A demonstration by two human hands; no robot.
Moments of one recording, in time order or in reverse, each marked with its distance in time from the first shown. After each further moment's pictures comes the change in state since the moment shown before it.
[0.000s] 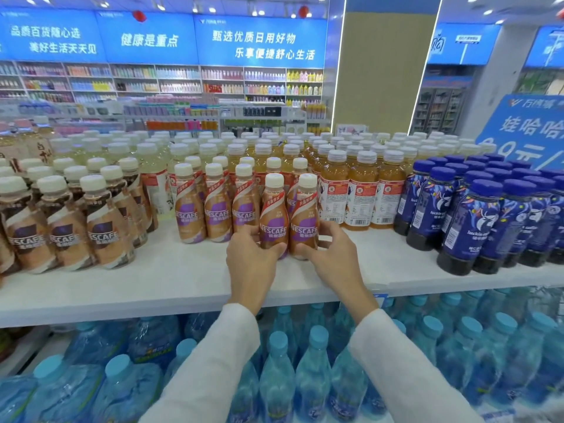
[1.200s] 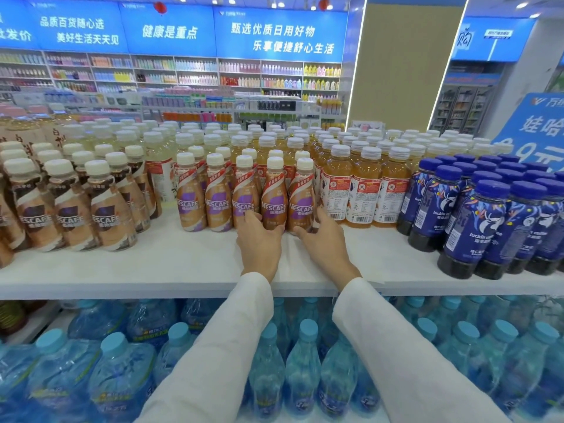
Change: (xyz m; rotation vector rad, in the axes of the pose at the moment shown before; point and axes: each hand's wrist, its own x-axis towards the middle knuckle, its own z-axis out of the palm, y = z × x) left_hand 0.019 0.007 0.039 0.067 0.094 -0.102; right_hand 0.042 0.014 0.012 -0.130 -0.092 -0.034
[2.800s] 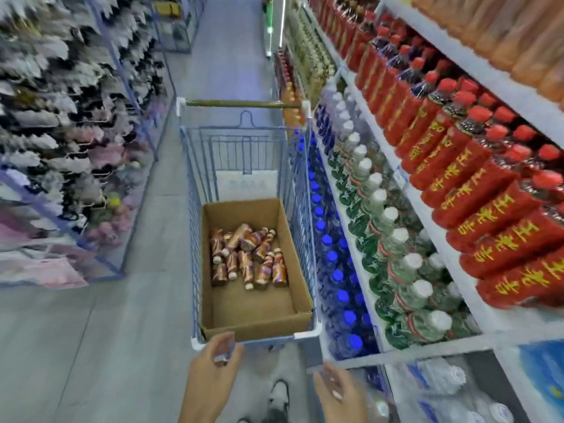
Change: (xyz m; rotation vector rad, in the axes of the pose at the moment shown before) left_hand -0.449 -0.435 -0.629 -0.022 1.035 -1.042; right_hand -0.610 -0.113 0.488 -0.204 -1.349 0.129
